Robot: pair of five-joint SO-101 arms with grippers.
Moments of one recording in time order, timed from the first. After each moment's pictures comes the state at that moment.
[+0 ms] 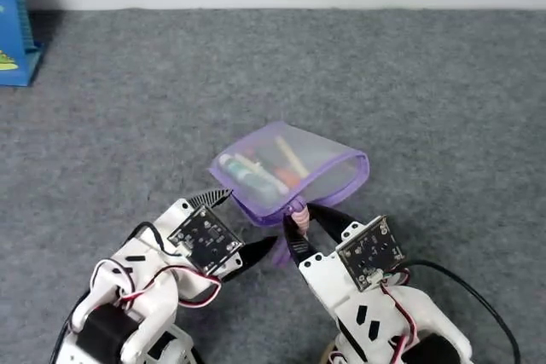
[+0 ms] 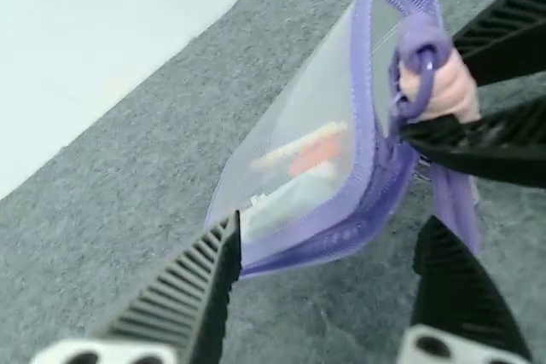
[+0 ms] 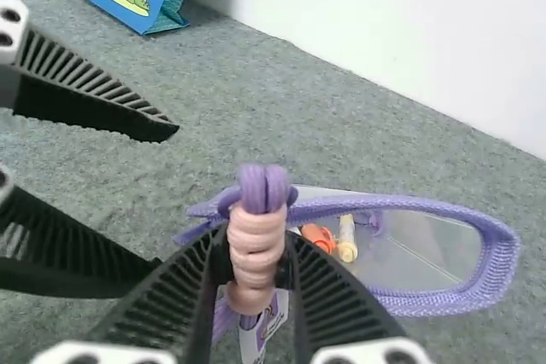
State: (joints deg) left arm 26.9 -88.6 65.6 65.4 -16.4; right arm -35.0 -103.3 63.2 68.0 5.8
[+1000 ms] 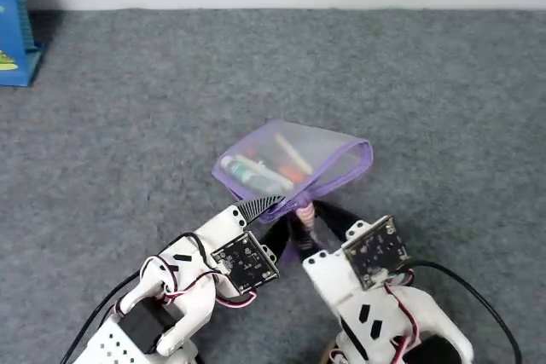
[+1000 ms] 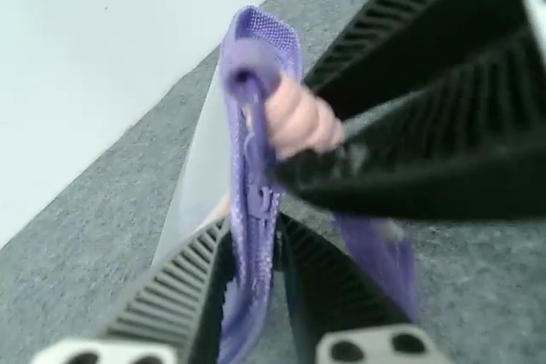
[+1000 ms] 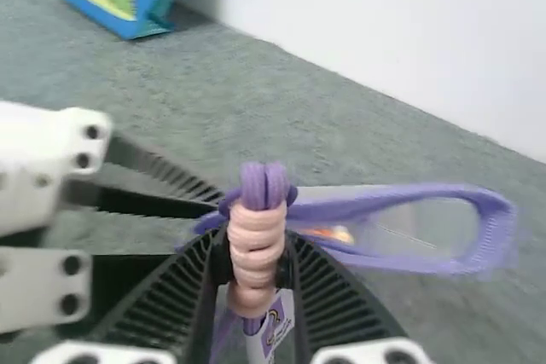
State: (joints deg) left arm 38.9 -88.4 82.3 40.2 -16.8; right arm -30.9 -103.8 63.1 68.0 5.8
